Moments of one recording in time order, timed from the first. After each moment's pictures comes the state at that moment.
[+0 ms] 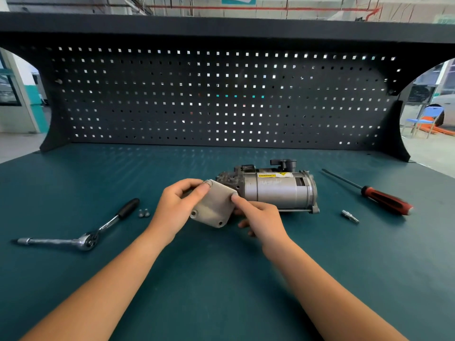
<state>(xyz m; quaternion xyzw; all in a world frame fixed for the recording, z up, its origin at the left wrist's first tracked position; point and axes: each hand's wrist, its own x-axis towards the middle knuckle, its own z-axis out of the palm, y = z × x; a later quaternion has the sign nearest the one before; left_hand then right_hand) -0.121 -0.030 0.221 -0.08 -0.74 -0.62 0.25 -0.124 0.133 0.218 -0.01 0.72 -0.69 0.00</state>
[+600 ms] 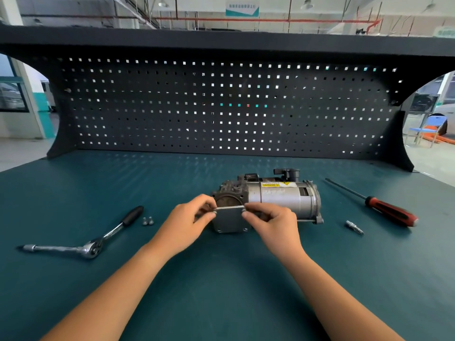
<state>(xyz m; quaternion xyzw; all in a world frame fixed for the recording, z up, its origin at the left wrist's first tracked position) -0.125 -0.040 0.209 -0.18 -0.87 -0.39 0.23 -0.138 0.152 0.208 -0.15 0.80 -0.55 -0.21</state>
